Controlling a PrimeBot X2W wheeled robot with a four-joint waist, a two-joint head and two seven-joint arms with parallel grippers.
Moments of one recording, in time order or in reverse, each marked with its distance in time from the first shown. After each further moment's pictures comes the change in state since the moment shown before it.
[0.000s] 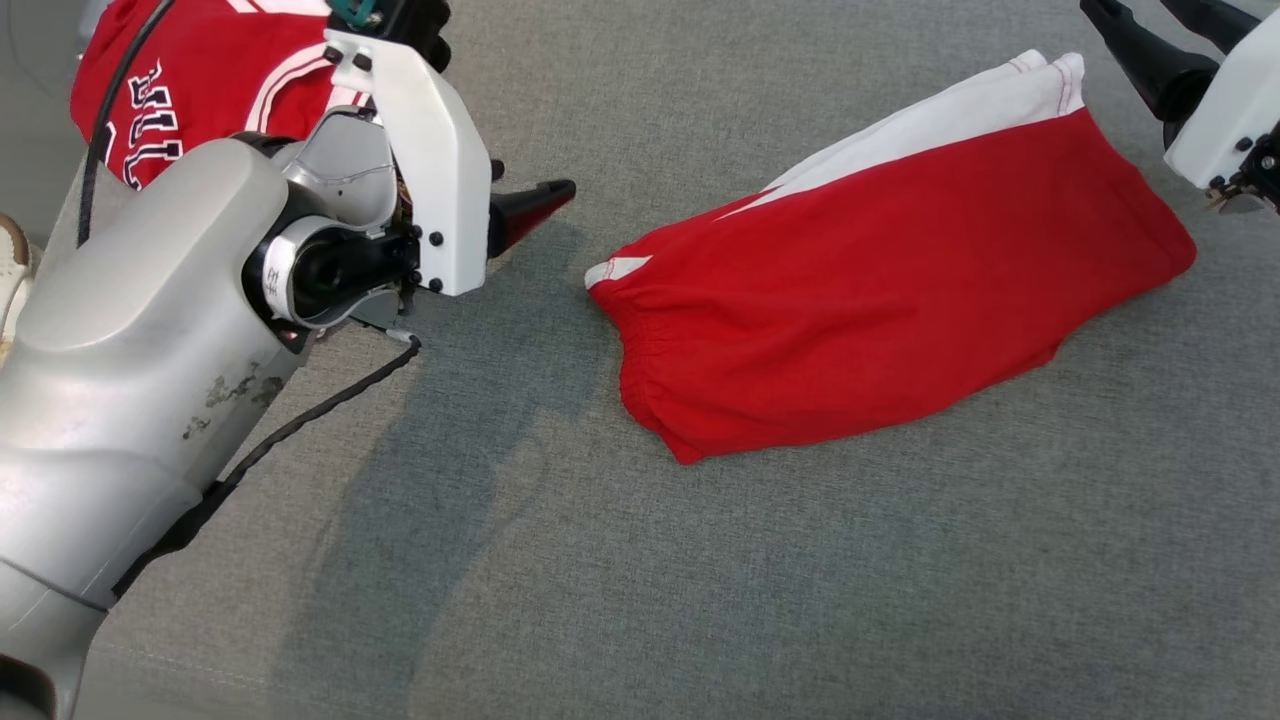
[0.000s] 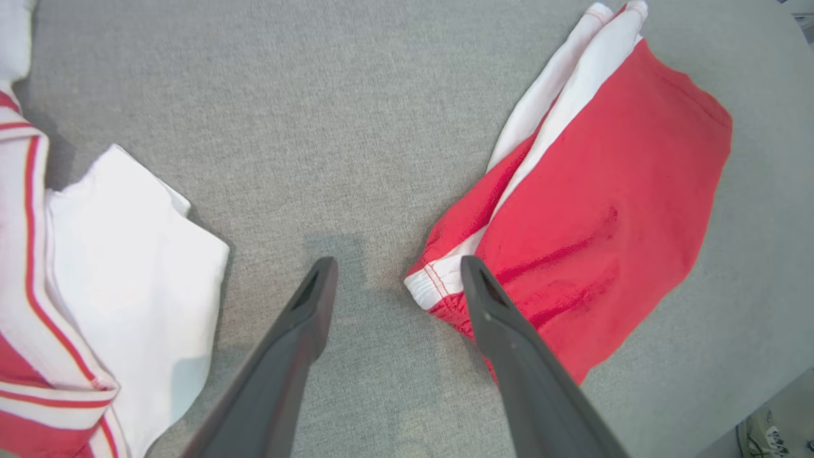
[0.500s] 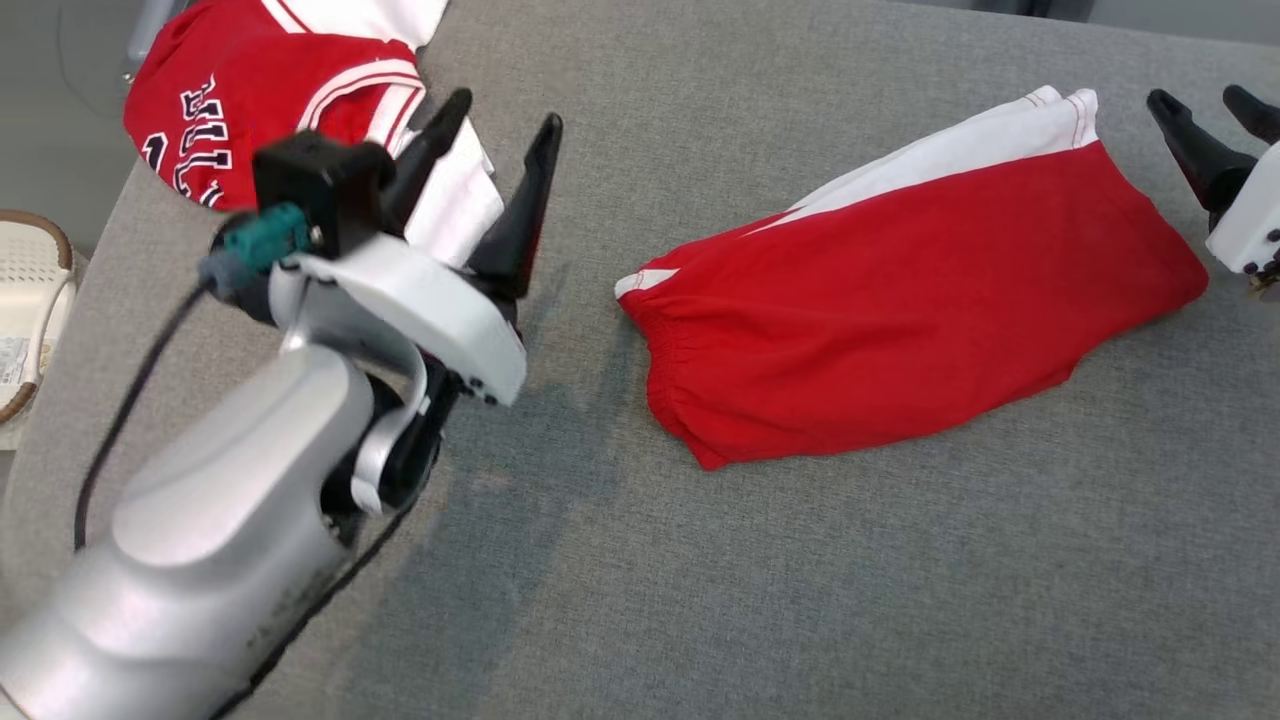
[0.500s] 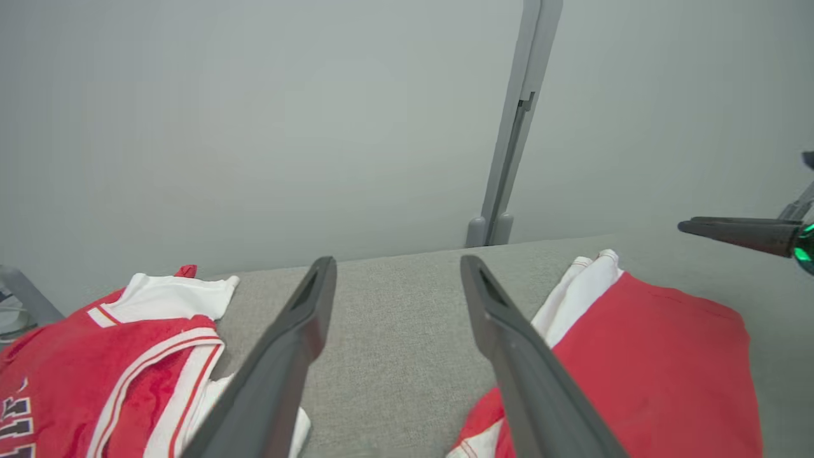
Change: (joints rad) left arm 0.292 0.034 0.085 -0.285 0.330 0.243 -0.795; right arm 0.101 -0.030 0.056 0.114 0.030 0.000 -0.102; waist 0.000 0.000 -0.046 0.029
